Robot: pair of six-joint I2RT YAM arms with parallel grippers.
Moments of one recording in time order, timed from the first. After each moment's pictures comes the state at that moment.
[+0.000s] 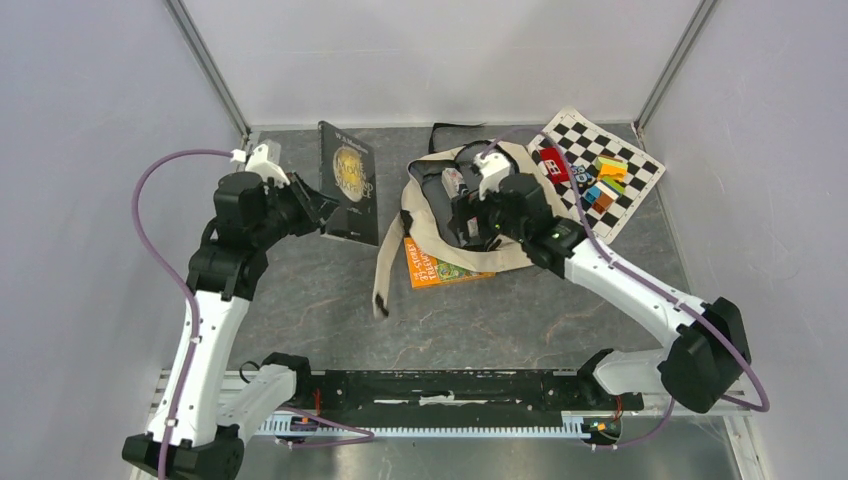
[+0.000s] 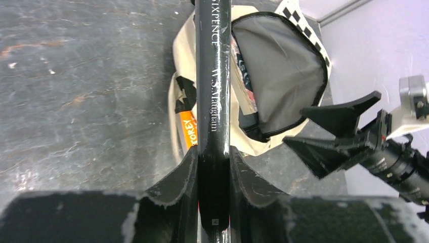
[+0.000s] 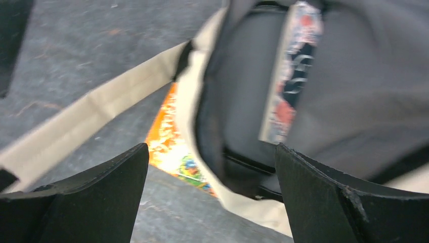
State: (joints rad) left arm -0.16 0.87 1.16 -0.67 0.20 -0.55; right arm 0.71 1.32 1.01 -0.15 0.00 0.16
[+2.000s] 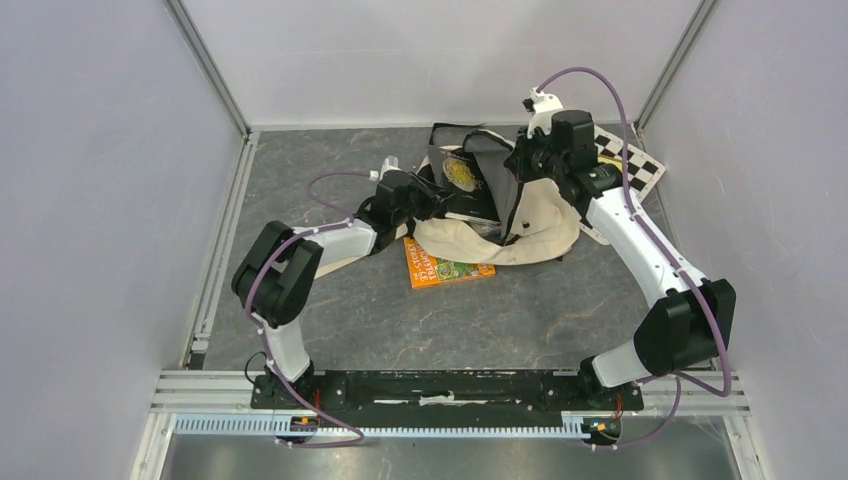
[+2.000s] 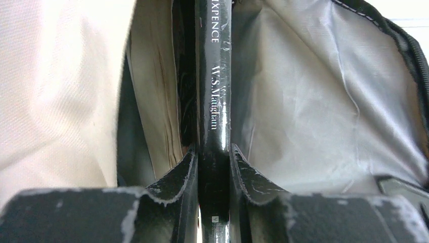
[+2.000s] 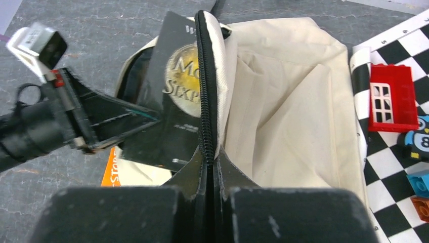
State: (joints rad) left arm -0.57 1.80 1.03 0.40 0.06 -1.30; right arm 0.29 1.47 1.35 -0.35 -0.19 0.11
